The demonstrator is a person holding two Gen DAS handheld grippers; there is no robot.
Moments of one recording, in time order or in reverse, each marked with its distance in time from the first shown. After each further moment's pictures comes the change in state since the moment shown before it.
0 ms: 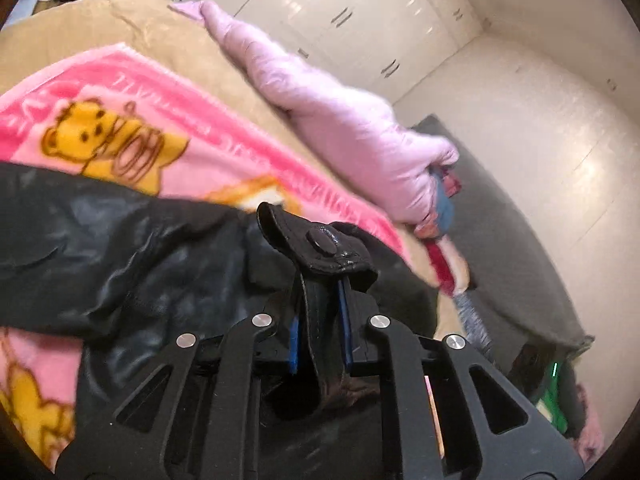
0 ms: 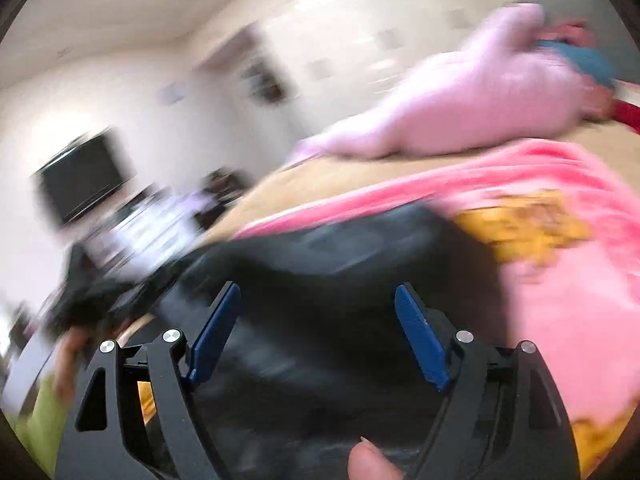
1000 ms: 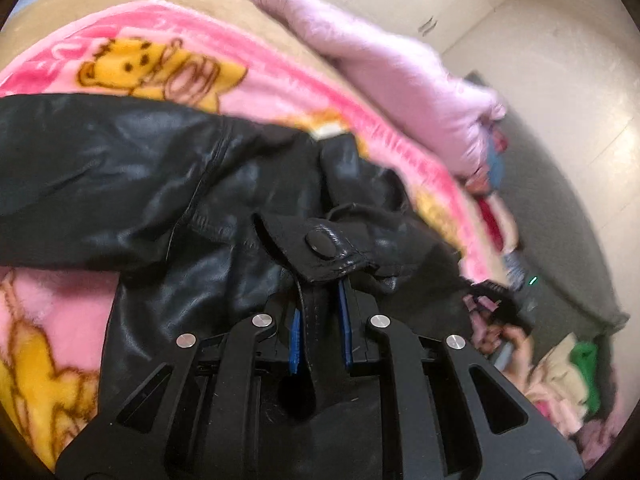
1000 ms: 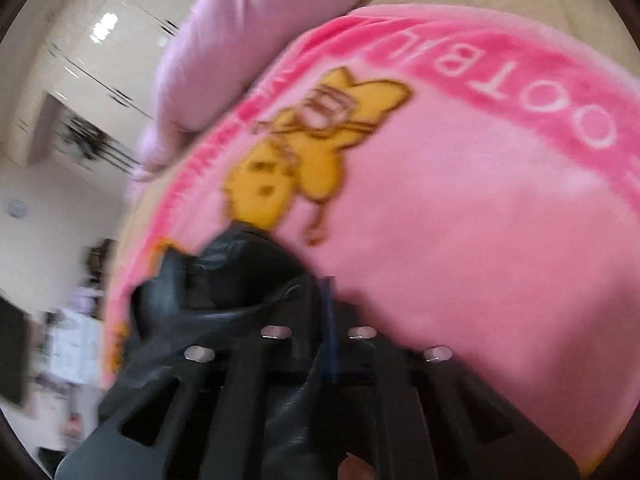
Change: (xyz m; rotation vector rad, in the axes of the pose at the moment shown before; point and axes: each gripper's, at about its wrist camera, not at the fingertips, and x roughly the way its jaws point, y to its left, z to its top) left arm 0.033 0.045 -0.050 0.011 0.148 0.182; right arm 0.076 -0.172 -0.025 0.490 0.173 -0.435
